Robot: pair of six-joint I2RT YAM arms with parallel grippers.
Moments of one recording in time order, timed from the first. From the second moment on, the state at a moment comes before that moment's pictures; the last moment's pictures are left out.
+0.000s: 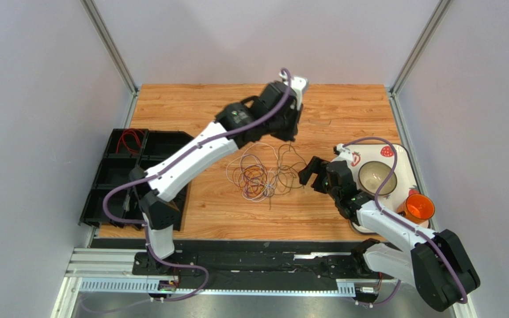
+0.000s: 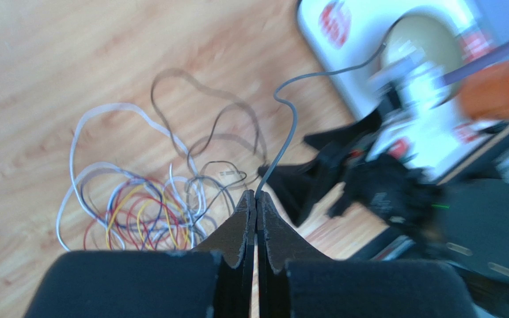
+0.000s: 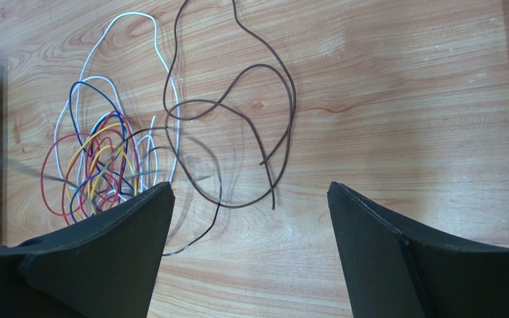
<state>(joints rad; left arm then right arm) -0.96 1.86 2.04 -0.86 -0.14 -0.37 0.48 1.07 0.40 0.11 0.17 0.70</state>
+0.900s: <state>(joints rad) -0.73 1.36 1.88 -0.72 -0.06 -0.31 0.48 1.07 0.40 0.11 0.17 0.70</state>
